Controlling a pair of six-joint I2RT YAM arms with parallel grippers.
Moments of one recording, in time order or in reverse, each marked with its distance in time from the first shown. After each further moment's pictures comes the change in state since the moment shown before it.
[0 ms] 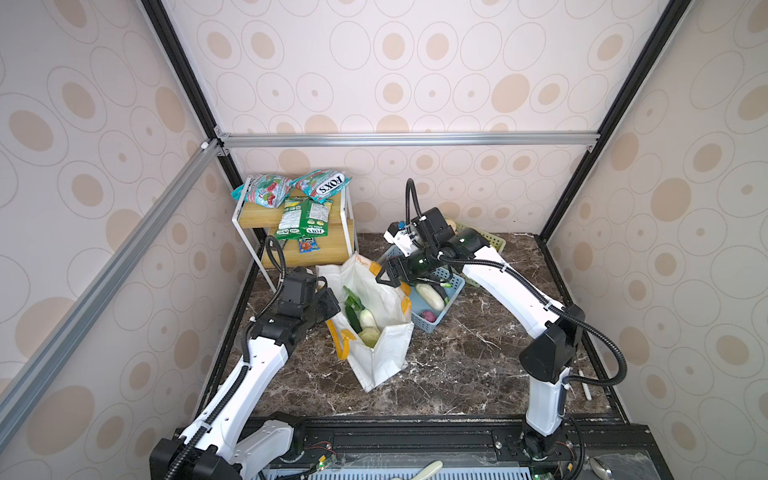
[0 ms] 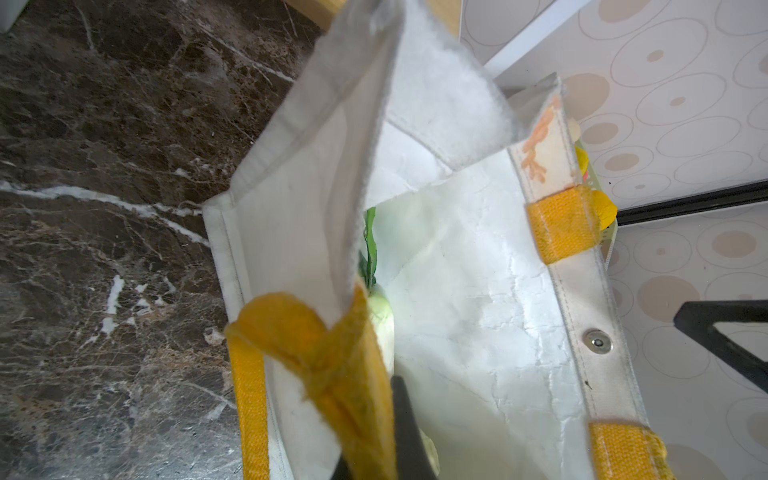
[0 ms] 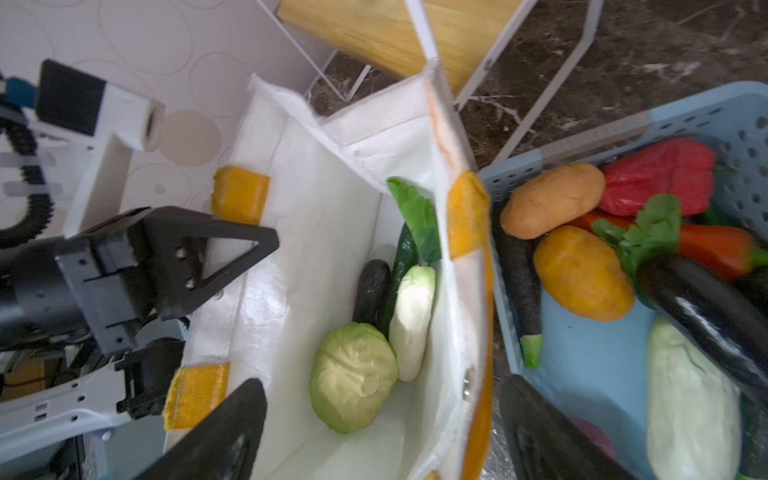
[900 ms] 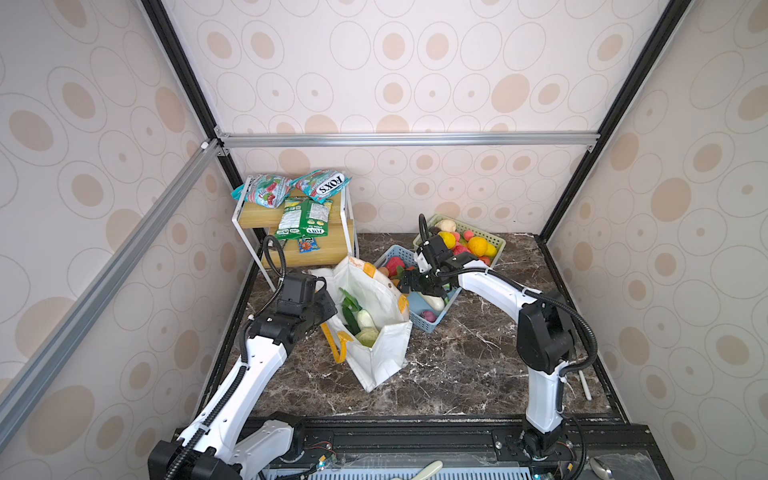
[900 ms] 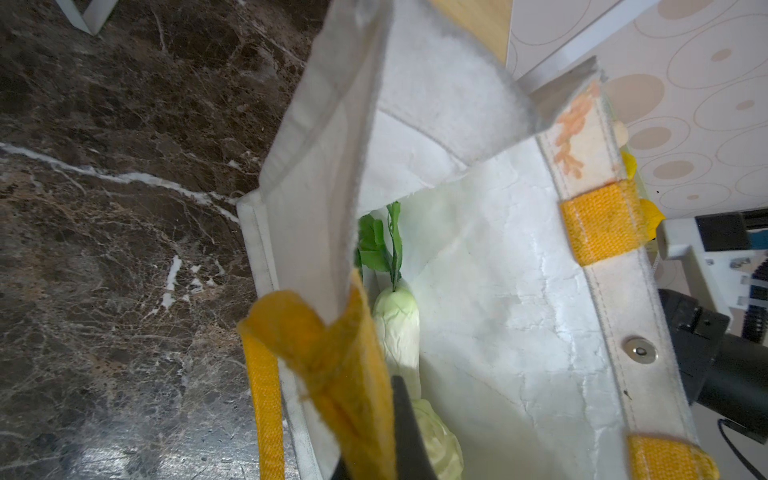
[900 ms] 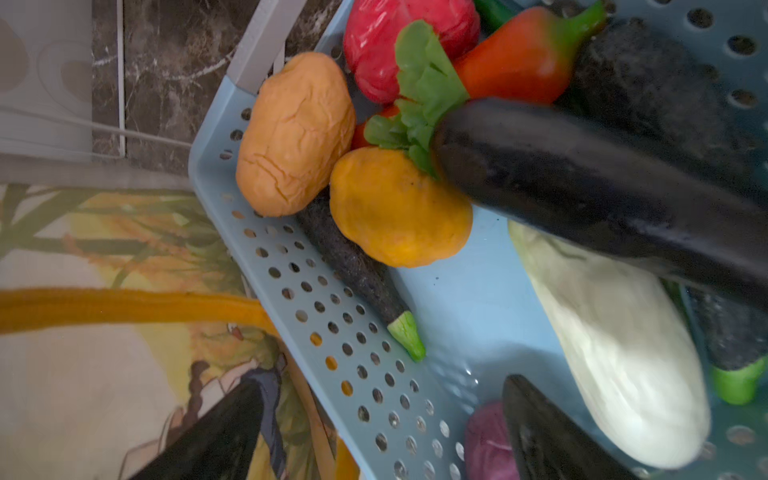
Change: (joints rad) left arm 0.002 -0.001 0.029 -0.091 -0.062 -0.008; right arm -0.085 0.079 -0.354 0.293 0.168 0.356
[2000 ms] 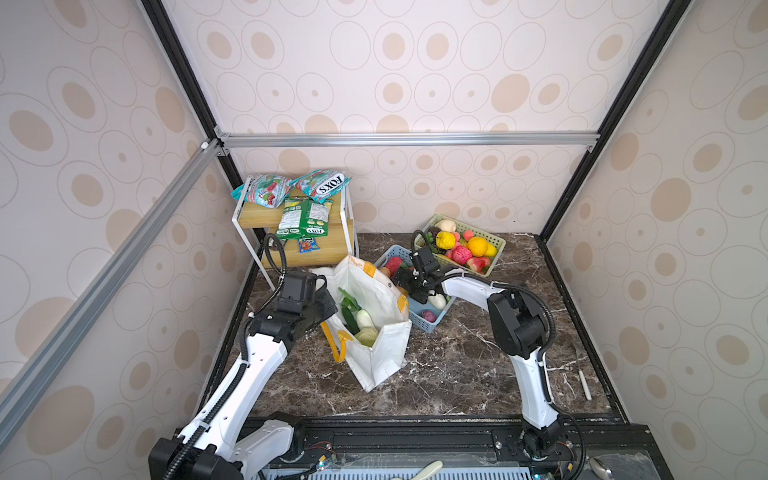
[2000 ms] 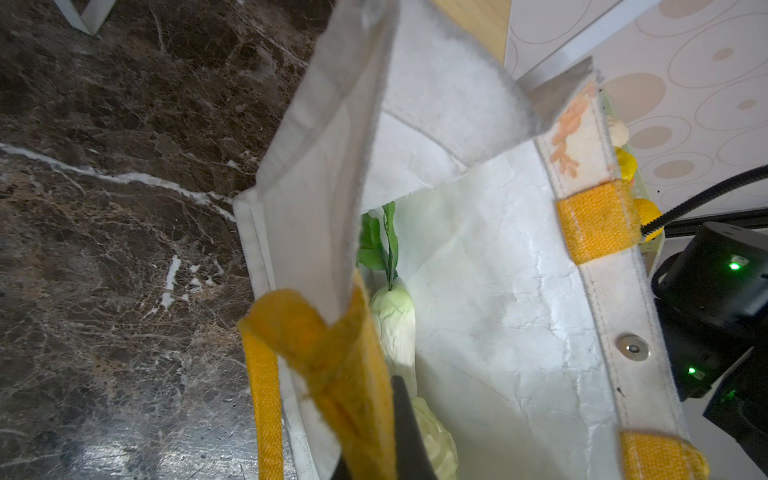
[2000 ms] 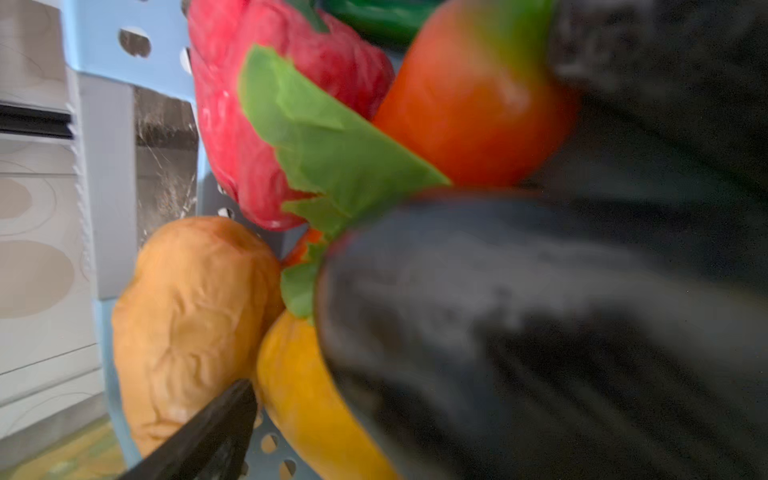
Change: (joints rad) left arm 0.000 0.015 0.022 -0.015 0.003 0.000; right arm 0.002 0.216 0.010 0.313 0.040 0.396
